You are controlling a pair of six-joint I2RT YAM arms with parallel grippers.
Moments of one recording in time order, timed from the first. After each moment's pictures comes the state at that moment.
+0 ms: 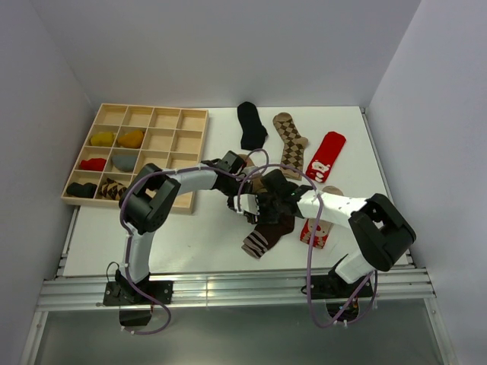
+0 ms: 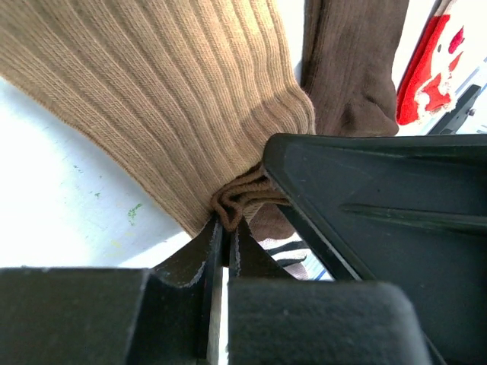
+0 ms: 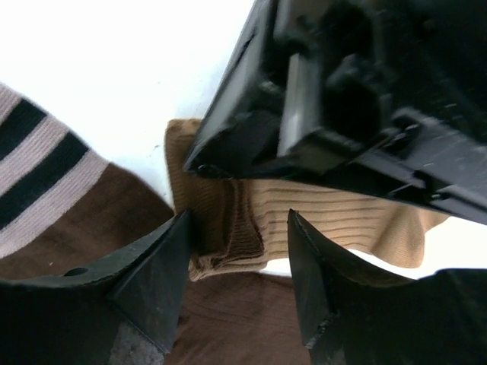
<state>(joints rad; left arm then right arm) -0.69 2.06 1.32 -0.41 0.63 -0.47 0.67 1.51 0.75 -0.23 -0.29 -0.97</state>
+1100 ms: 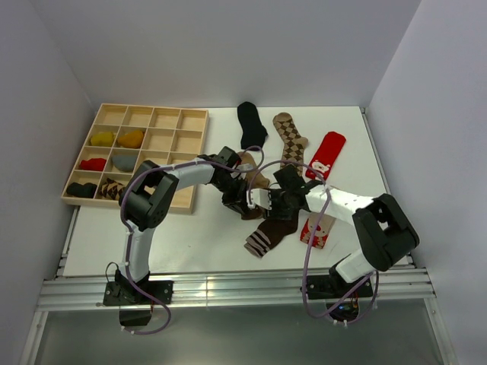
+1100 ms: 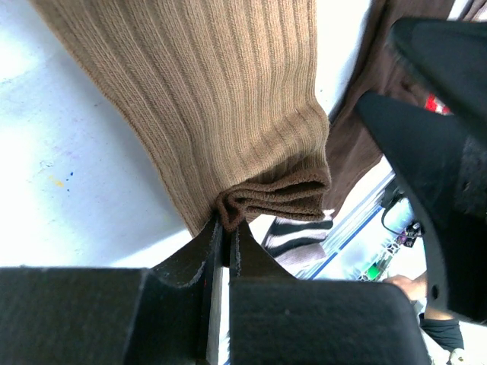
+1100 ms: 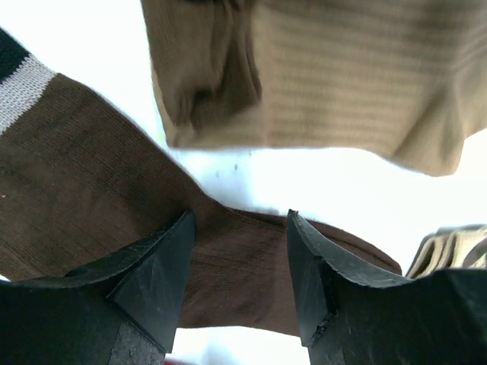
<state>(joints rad) -0.64 2.09 1.38 -0.54 0.62 -0.42 0.54 1.50 0.76 -0.35 -0.26 -1.03</state>
